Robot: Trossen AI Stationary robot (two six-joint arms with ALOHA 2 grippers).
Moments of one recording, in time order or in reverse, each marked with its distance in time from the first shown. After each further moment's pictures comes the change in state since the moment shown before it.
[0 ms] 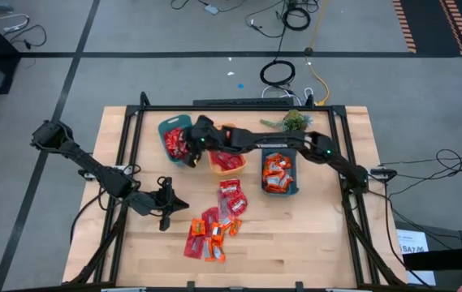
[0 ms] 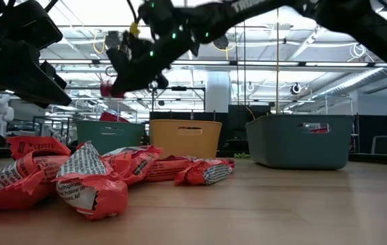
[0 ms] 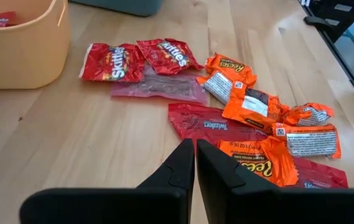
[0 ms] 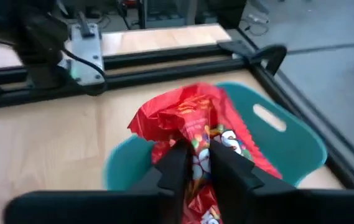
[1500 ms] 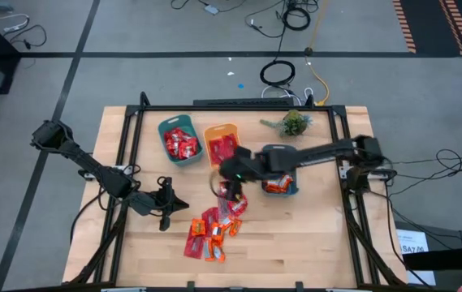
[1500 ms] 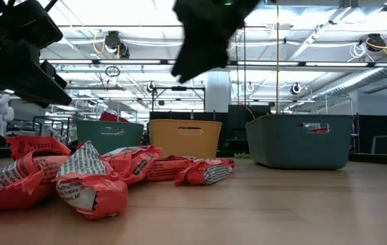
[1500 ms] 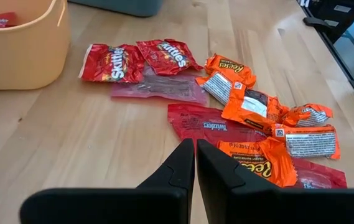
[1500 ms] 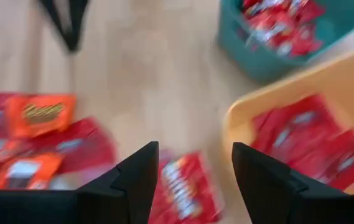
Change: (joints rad) left arm 0.000 0.000 0.000 0.003 0.000 0.000; right arm 0.231 -0.480 -0.535 -0.312 0.011 0.173
